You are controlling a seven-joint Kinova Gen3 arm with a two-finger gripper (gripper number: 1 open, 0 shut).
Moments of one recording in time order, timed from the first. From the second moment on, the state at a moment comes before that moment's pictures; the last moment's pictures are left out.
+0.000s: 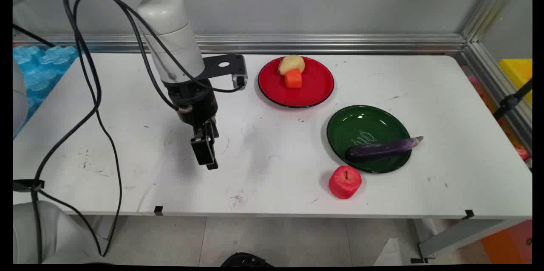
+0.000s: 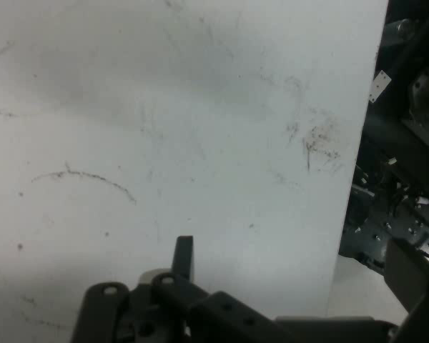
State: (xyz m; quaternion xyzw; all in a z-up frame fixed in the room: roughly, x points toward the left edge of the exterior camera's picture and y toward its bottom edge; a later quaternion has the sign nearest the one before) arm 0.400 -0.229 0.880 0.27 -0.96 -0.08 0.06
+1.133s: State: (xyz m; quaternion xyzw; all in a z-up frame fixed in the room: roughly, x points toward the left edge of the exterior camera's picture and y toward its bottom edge) arm 0.252 -0.317 0.874 0.24 -0.95 0.01 0.19
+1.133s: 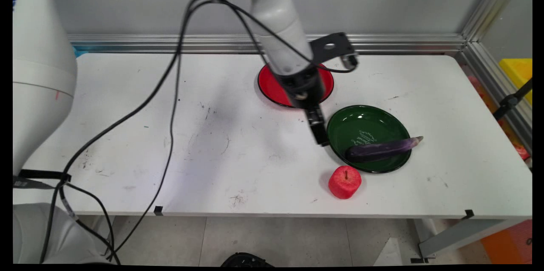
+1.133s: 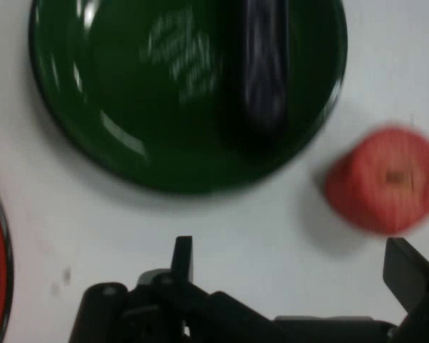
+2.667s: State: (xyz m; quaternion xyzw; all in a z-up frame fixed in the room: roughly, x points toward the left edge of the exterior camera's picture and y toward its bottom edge) arm 0.168 -0.351 0.777 0.24 -0.94 0.03 0.26
